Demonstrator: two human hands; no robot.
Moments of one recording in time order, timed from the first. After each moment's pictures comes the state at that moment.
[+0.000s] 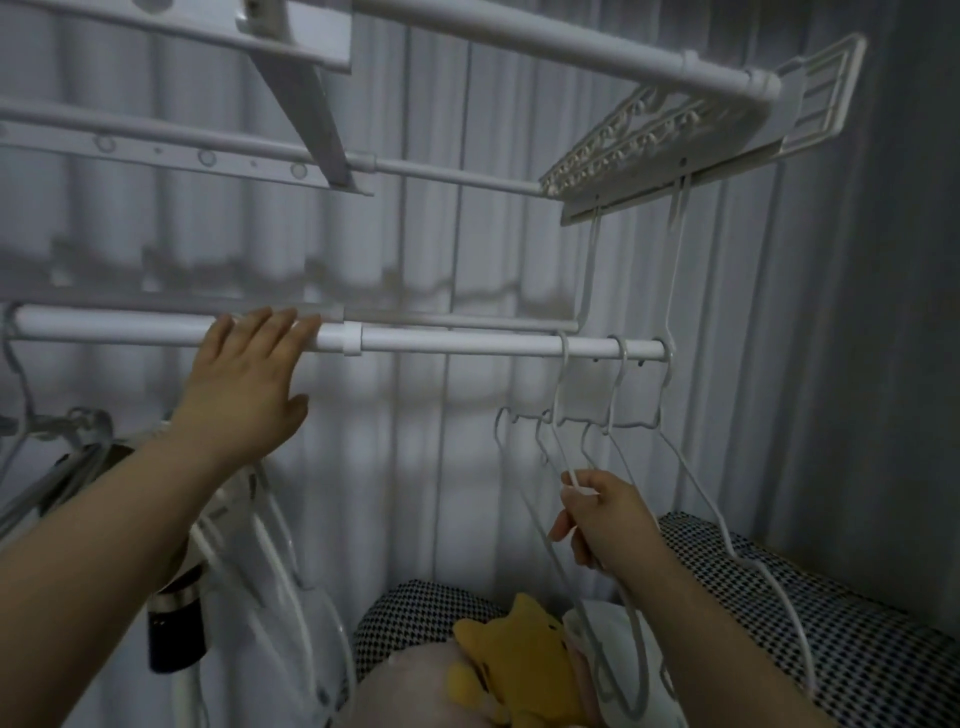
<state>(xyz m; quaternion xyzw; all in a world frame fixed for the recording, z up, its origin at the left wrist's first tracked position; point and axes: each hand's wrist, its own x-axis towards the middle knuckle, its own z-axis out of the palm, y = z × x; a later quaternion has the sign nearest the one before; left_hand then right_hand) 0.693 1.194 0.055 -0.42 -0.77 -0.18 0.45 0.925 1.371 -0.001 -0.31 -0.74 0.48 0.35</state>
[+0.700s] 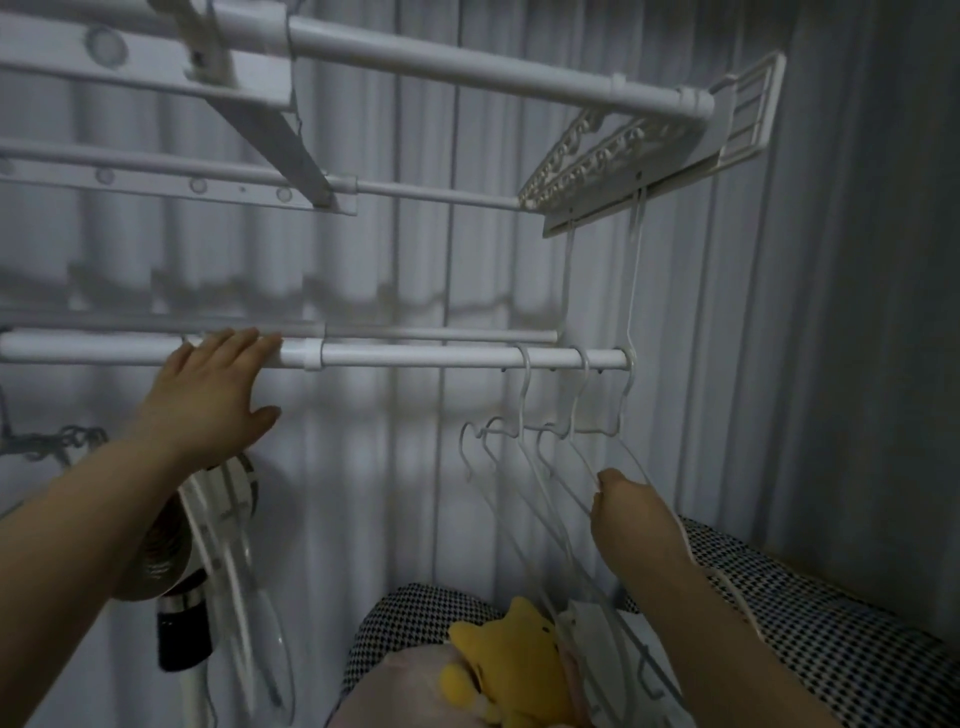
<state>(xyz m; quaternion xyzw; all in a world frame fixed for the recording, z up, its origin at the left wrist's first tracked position) 0.728 1.178 0.078 -0.37 -0.85 -0.17 0.33 0.967 1.410 0.004 -0.42 -0.86 0.07 0.27</state>
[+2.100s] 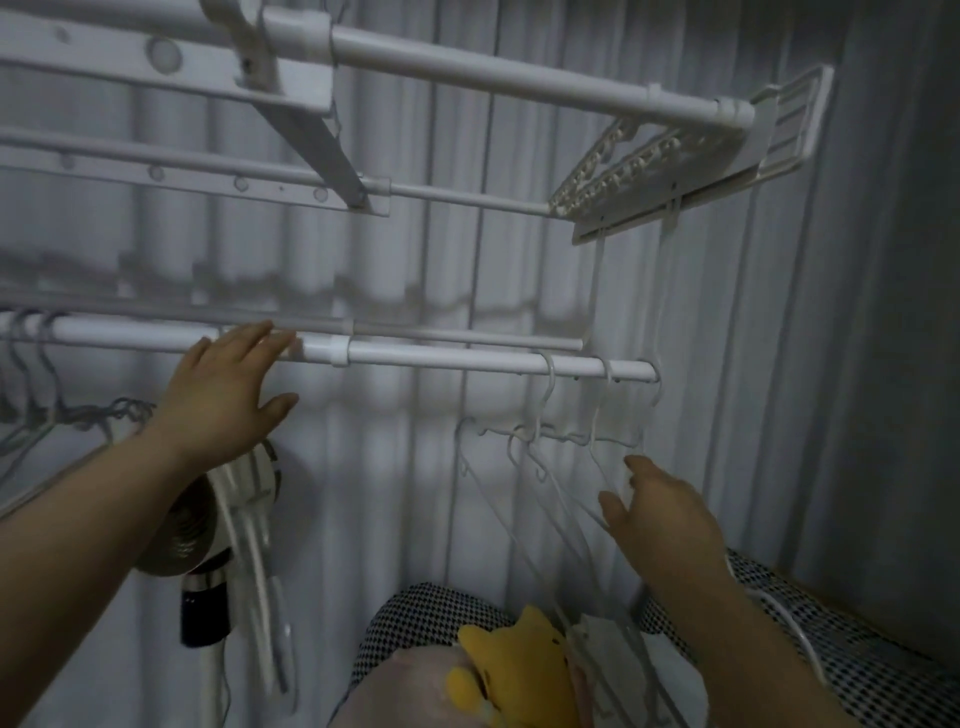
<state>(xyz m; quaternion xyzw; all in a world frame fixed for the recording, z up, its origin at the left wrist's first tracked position) 0.730 1.165 0.072 -0.37 -0.83 -0.22 0.35 0.982 1.388 0.029 -0.39 -0.87 0.06 0.30</state>
